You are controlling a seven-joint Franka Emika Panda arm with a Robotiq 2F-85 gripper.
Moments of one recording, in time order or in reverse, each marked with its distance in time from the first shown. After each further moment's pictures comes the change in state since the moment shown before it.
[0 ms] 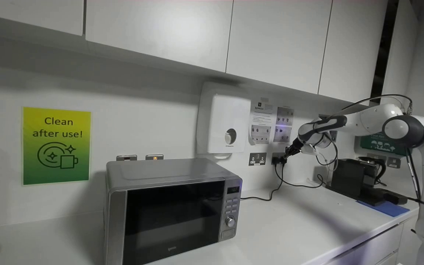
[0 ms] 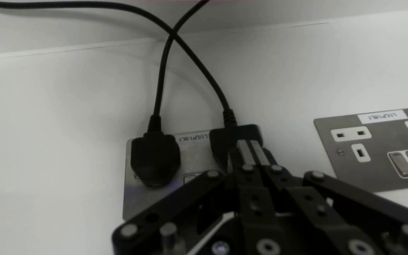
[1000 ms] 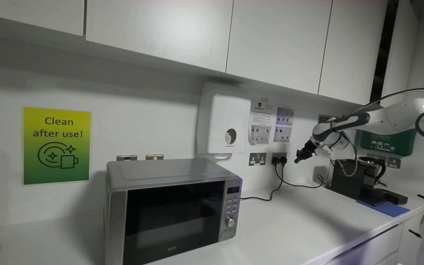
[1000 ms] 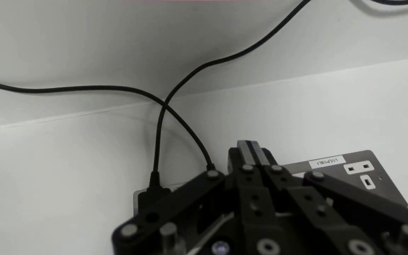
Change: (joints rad) arm 0.105 -0.275 -0.104 -0.313 0.000 -0.032 0.018
